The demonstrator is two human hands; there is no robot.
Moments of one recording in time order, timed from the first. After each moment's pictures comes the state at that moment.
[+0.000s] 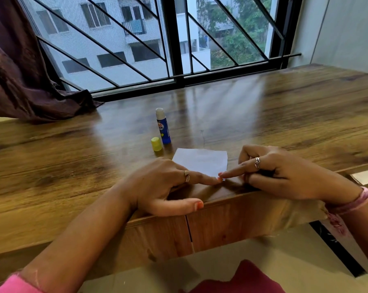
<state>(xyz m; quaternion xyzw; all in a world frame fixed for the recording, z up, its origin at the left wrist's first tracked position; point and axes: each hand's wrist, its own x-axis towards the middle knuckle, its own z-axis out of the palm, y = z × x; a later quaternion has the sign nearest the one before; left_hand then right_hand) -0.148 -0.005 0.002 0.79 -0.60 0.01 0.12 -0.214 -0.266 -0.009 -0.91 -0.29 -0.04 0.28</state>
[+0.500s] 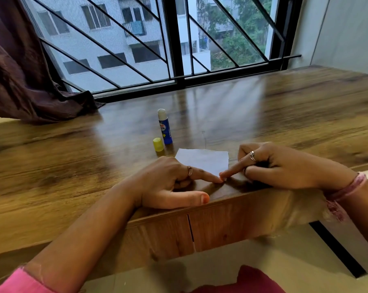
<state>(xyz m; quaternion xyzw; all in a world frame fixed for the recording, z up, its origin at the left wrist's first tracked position) -0.148 -0.007 0.003 0.82 -0.55 -0.04 0.16 -0.203 -0.265 0.002 -0.92 -0.27 0.02 0.30</state>
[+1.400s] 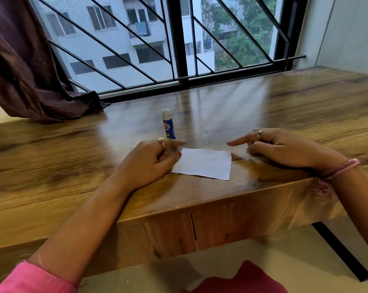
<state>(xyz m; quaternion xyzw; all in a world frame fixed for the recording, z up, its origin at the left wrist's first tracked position) -0.124 0.016 -0.008 0.88 -0.37 0.13 0.26 -0.176 -0.283 0.002 -0.94 -0.18 -0.04 0.30</state>
